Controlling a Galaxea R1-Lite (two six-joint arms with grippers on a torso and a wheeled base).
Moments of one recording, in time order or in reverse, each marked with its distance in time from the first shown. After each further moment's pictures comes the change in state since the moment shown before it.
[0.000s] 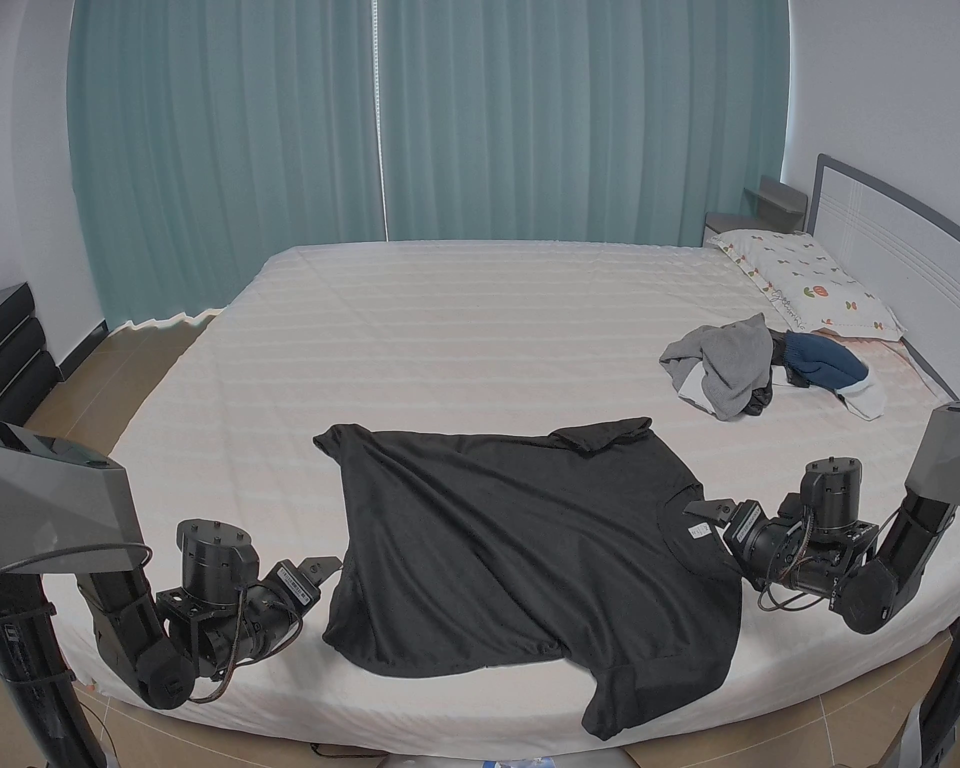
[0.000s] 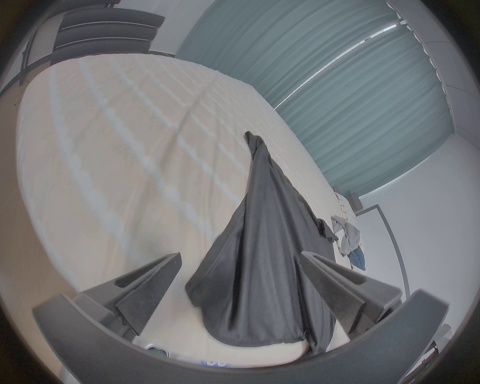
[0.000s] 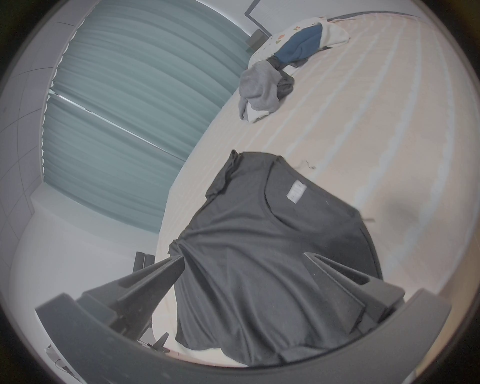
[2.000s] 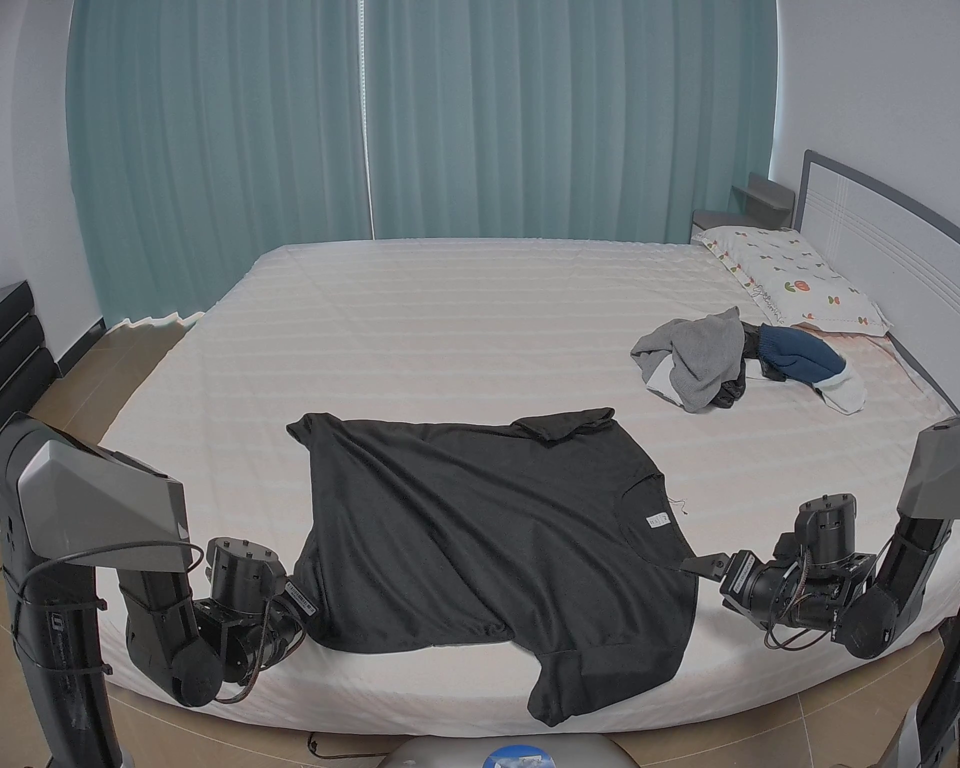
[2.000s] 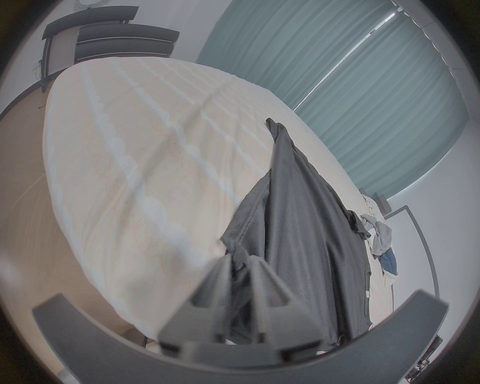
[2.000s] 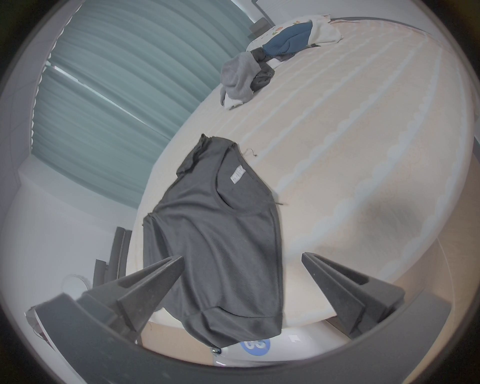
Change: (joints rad) left arm 0.023 0.171 -0.060 -0.006 0.151 0.019; right arm 0.015 0.049 0.112 0.000 0.008 -0.142
